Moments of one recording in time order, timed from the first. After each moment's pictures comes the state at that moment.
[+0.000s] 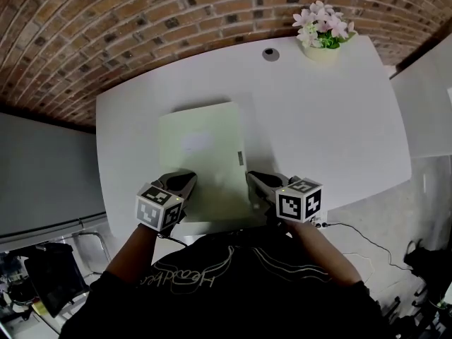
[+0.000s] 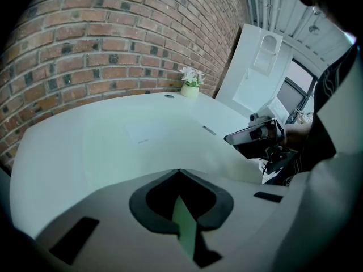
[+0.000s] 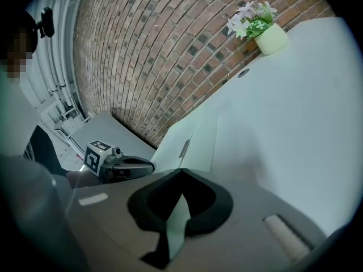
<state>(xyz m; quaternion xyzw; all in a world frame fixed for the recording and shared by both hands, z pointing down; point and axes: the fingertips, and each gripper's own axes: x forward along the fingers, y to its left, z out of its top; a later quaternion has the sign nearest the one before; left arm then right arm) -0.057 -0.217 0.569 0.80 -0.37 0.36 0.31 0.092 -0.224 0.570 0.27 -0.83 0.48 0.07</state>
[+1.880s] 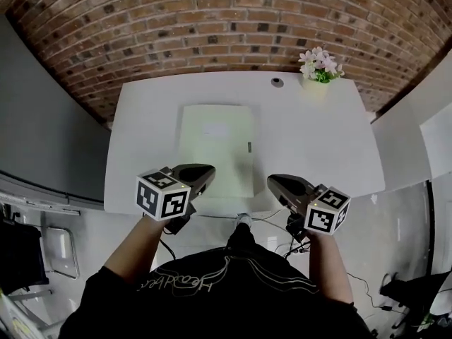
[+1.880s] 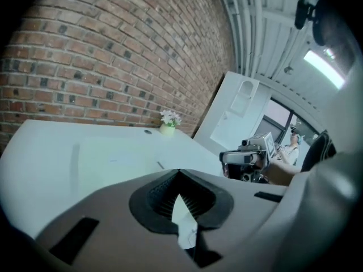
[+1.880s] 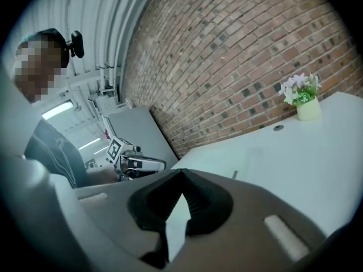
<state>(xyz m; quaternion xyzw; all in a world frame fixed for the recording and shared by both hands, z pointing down) -0.020 -0.154 0.444 0.87 -0.36 0.16 0.31 0.118 -0.147 0.423 0.23 -0.93 0.29 0.03</state>
